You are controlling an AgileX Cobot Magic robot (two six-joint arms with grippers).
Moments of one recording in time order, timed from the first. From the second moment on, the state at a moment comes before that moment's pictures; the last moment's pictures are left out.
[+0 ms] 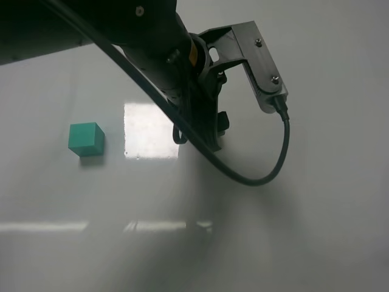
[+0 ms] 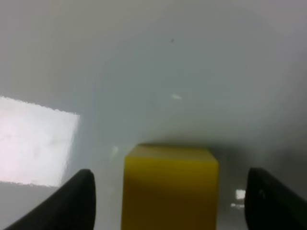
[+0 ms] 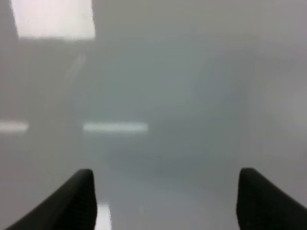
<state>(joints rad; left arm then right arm) -0.94 1.78 -1.82 0.35 0.93 0.37 0.03 -0.01 -0.50 -0.09 0.98 0.01</state>
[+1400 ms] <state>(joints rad) -0.90 1.84 -1.86 0.32 0.94 0.41 0.03 -0.01 -0.50 -0.09 0.98 0.01</state>
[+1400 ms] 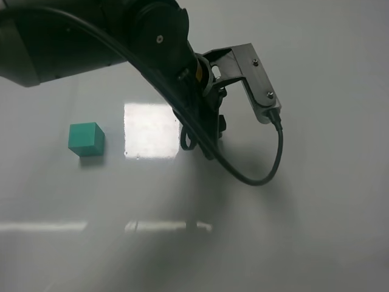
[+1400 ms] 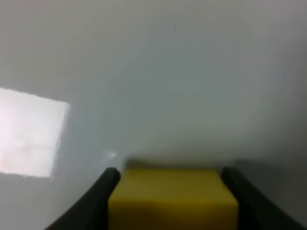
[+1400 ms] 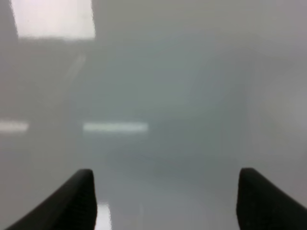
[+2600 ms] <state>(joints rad) -0.94 1.18 -1.46 0.48 1.22 0.40 0.03 -0.01 -0.50 -0.09 0.98 0.01</state>
